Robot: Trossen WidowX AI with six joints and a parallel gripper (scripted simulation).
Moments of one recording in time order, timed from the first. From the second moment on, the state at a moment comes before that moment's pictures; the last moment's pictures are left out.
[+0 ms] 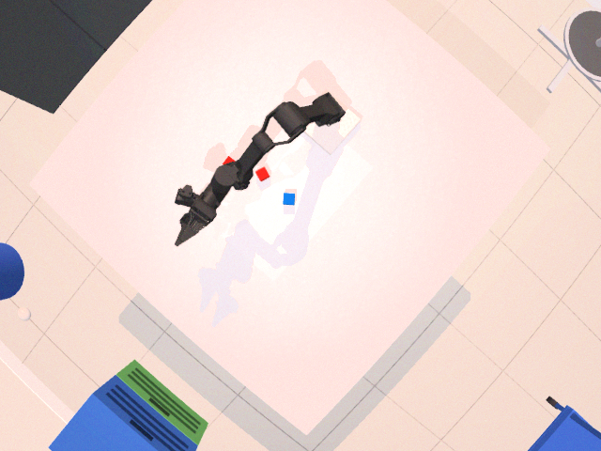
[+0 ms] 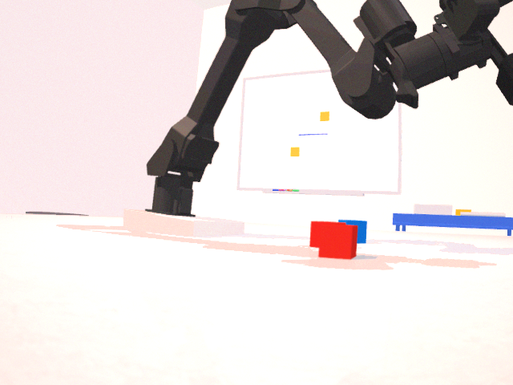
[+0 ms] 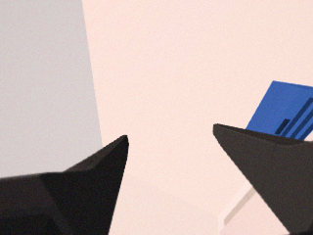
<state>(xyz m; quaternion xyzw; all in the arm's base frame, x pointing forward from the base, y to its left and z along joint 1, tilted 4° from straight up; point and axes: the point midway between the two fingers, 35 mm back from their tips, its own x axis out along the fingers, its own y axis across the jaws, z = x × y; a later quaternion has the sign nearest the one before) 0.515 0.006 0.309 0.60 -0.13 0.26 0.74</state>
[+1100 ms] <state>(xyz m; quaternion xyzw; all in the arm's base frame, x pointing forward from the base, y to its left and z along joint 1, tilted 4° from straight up) 0.512 -0.087 0.171 0.60 0.23 -0.20 0.74</state>
